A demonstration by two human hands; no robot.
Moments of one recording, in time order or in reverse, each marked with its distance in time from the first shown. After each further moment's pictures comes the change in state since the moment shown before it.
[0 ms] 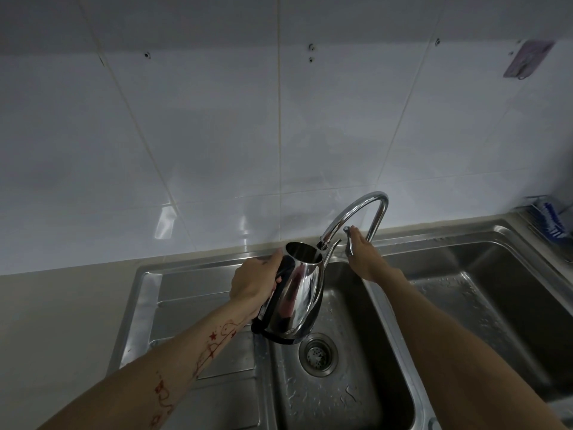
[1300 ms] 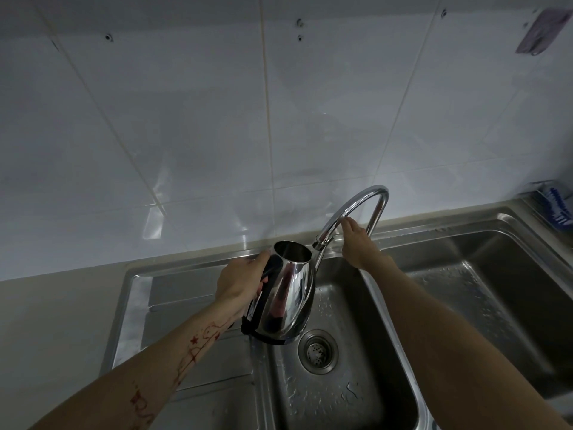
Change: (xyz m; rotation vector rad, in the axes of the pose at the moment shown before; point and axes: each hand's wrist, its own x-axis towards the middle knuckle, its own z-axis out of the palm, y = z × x) left_hand 0.018 -0.002 -0.007 -0.007 -0.021 -0.044; right_hand 0.040 0.009 0.013 -0.122 0.053 -0.043
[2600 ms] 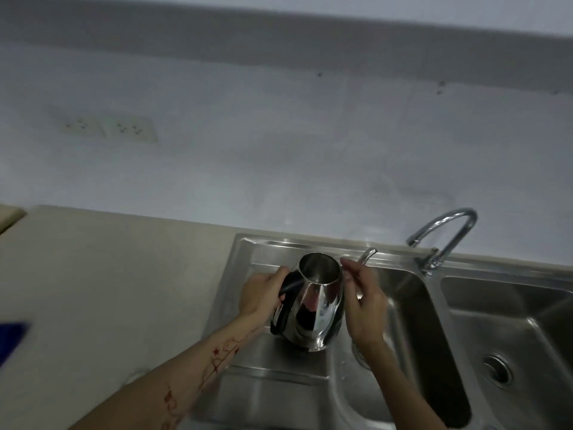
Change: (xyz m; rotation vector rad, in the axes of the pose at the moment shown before) left_hand -0.137 -0.104 -0.141 -0.269 0.207 -0.005; right_hand -0.230 -0.258 0.032 0.764 0.497 -0.267
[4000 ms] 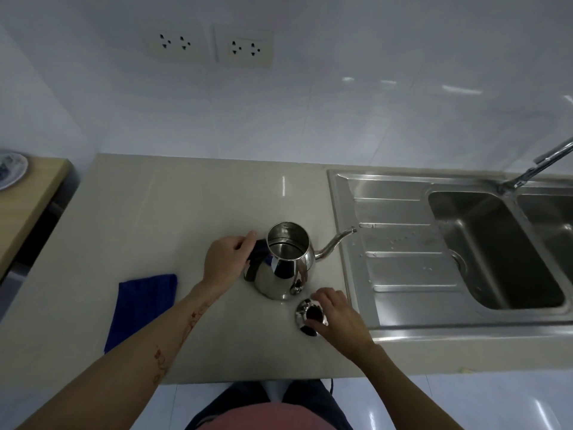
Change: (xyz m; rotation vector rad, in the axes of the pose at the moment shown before) left_hand 0.080 -0.159 -0.389 0.328 -0.024 0.326; right_hand -0.239 -0.079 0.307 -0.676 -0.689 0.006
